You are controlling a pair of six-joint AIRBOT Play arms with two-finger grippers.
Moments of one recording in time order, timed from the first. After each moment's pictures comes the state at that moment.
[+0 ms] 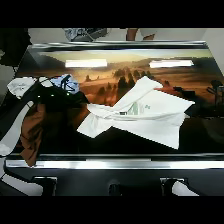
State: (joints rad) left arm -0.07 -1.75 1.51 0.91 -1.26 -1.49; right arm -0.56 -1.30 1.13 -1.14 1.15 0.94
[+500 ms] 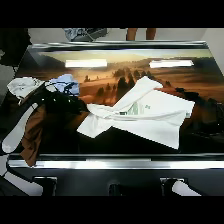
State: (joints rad) left arm -0.09 -1.80 1.46 0.99 -1.28 -1.42; right arm -0.68 -1.30 1.03 -1.18 1.44 0.90
